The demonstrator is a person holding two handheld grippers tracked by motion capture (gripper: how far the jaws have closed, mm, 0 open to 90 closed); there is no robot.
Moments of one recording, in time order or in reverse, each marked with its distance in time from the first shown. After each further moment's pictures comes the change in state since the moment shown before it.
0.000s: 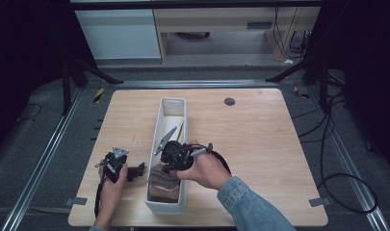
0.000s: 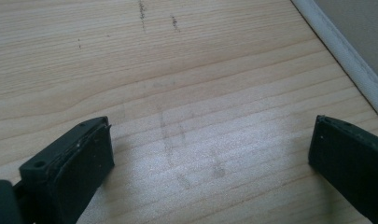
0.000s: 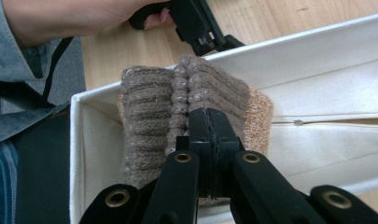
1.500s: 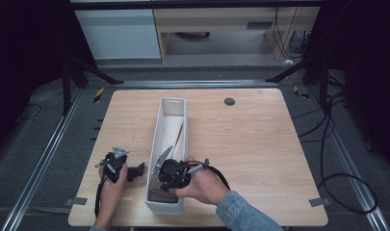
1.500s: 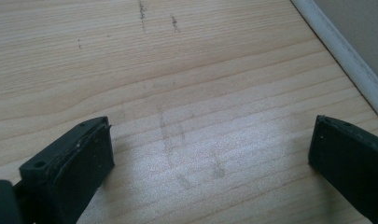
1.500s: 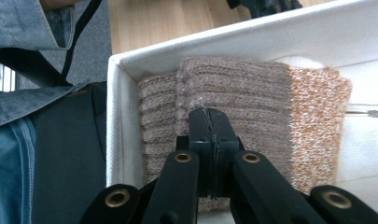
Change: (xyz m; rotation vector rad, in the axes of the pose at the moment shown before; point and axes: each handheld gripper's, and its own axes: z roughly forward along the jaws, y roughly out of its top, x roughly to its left) left arm 0.000 0.000 0.000 0.000 0.000 0.000; right arm 0.029 -0.019 0.028 0.049 0.064 -0.035
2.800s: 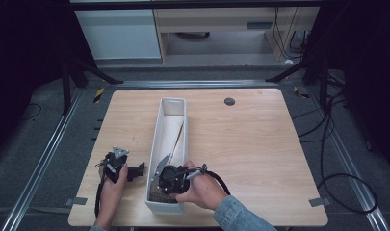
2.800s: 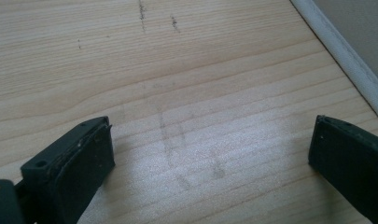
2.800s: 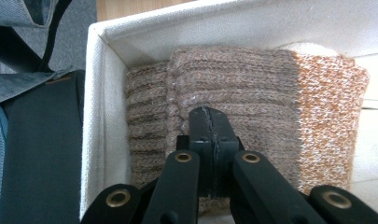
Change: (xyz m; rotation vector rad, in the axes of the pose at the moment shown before) left arm 0.000 0.000 0.000 -0.001 0.001 0.002; right arm 0.004 -0.008 0.018 0.022 -0.038 -0.042
